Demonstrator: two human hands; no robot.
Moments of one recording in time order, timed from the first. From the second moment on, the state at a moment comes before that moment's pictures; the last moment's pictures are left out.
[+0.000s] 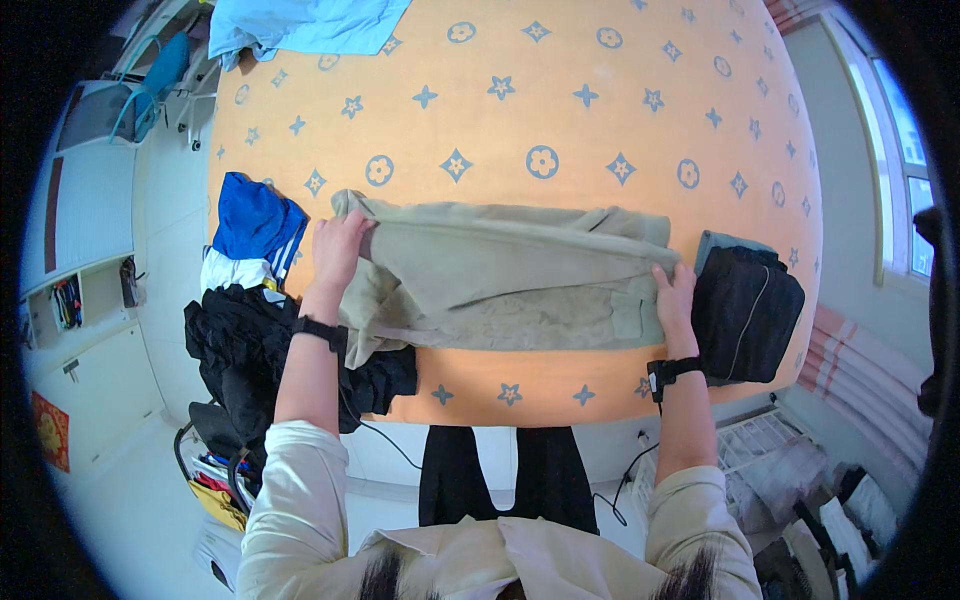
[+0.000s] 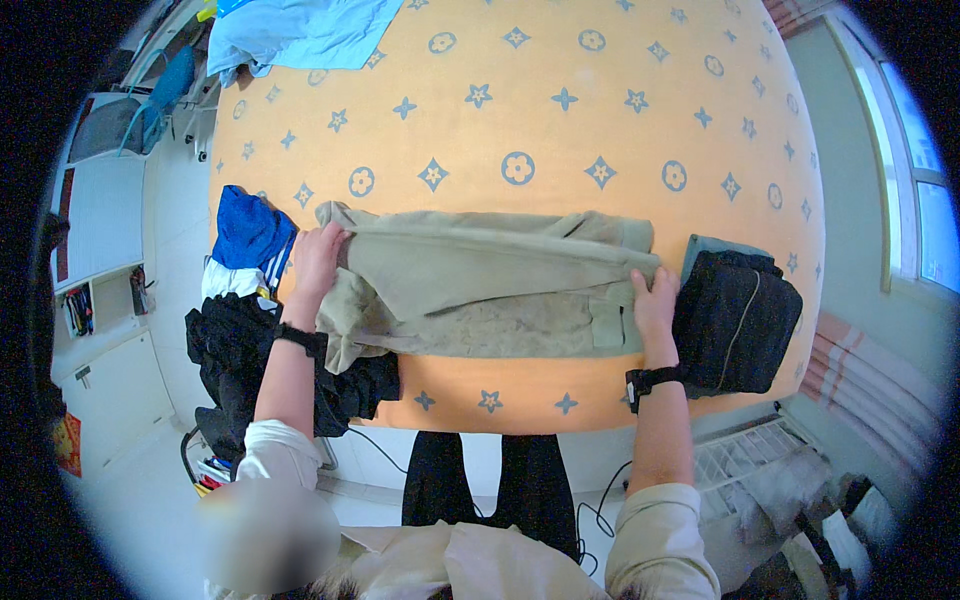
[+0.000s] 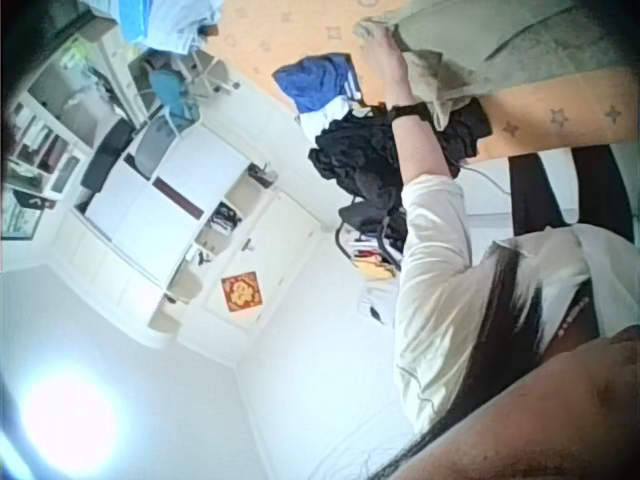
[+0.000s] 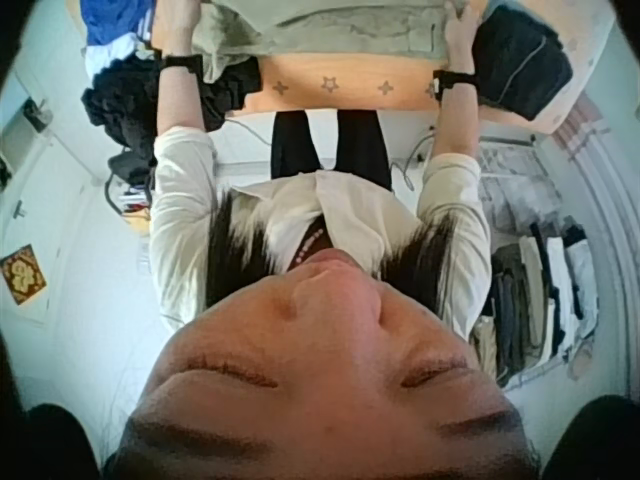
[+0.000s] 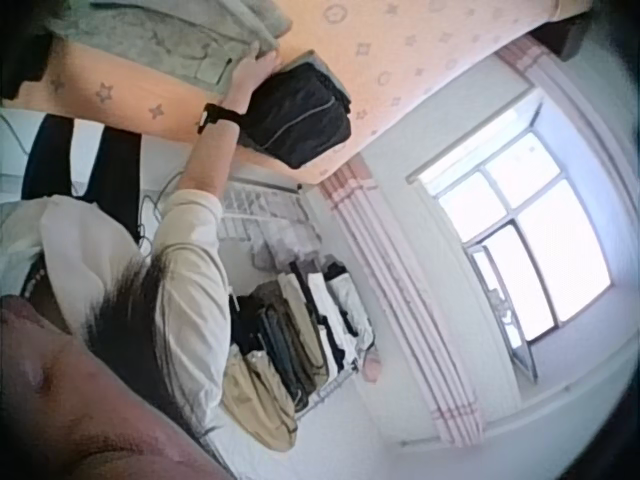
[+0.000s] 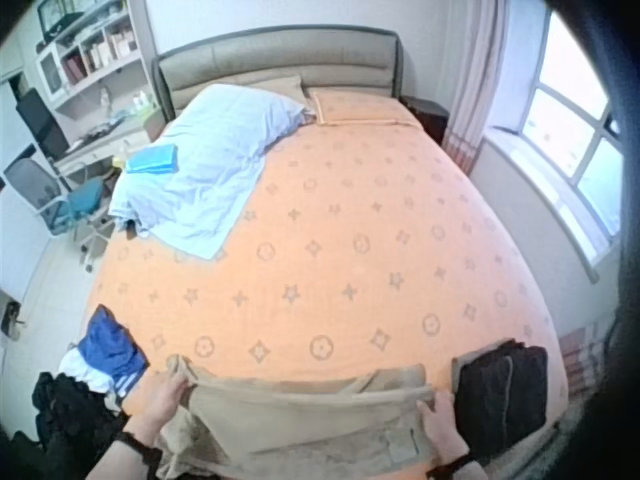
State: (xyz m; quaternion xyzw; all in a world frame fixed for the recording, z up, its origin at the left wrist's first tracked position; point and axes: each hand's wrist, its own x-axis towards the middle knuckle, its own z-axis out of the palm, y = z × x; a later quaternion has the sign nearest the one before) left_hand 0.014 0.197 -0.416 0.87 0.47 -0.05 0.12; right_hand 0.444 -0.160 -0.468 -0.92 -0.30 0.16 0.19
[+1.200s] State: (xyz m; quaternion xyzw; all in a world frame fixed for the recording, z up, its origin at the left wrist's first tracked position) left_hand 0.042 0.082 -0.447 0.76 0.60 0.00 0.25; right_hand 0.442 -0.189 -0.474 -0.85 -0.10 0.40 0.34
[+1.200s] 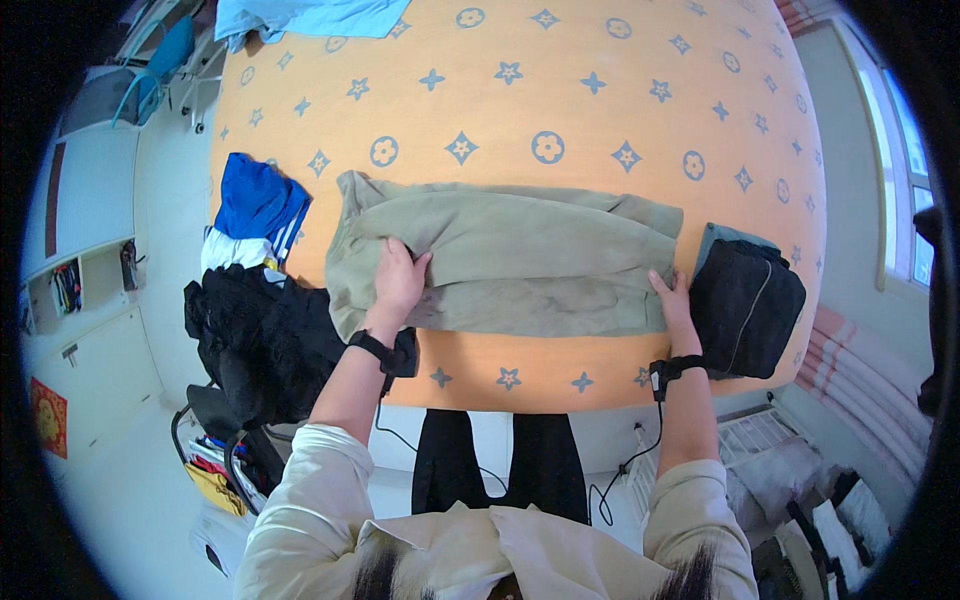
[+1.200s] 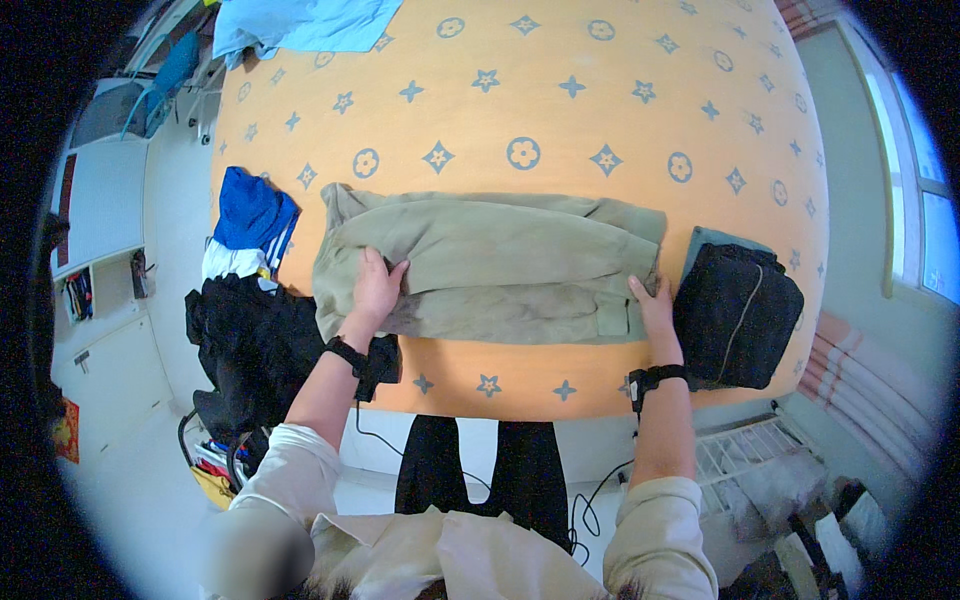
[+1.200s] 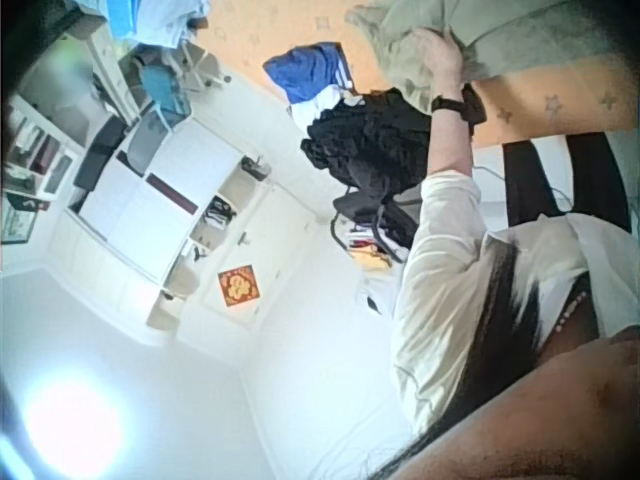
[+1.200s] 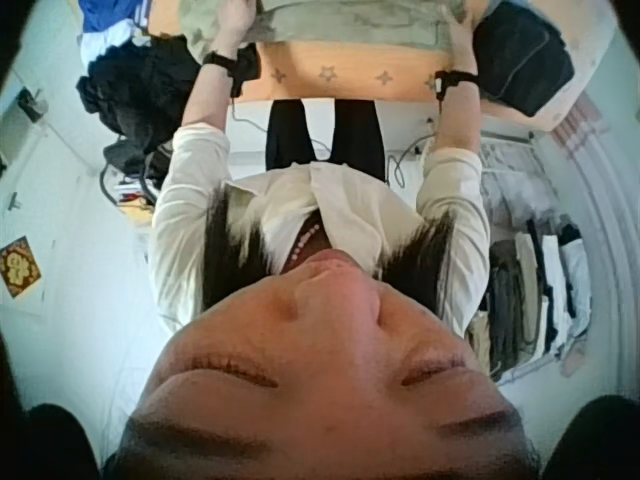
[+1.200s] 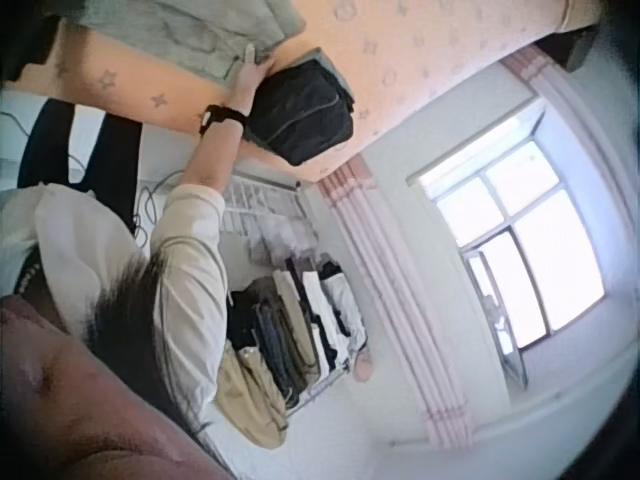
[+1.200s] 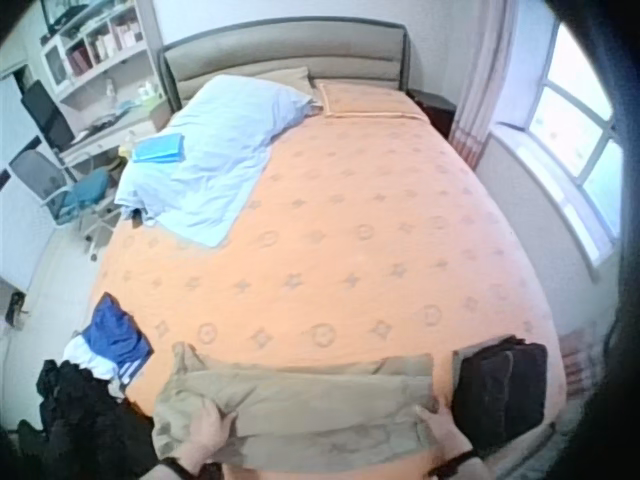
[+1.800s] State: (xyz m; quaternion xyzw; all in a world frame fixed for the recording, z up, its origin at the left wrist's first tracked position) left_hand -0.010 0.083 -0.426 0.74 0.52 0.08 0.43; right_hand 0.293 -0.050 -0.286 -0.78 -0.42 0.23 0.39
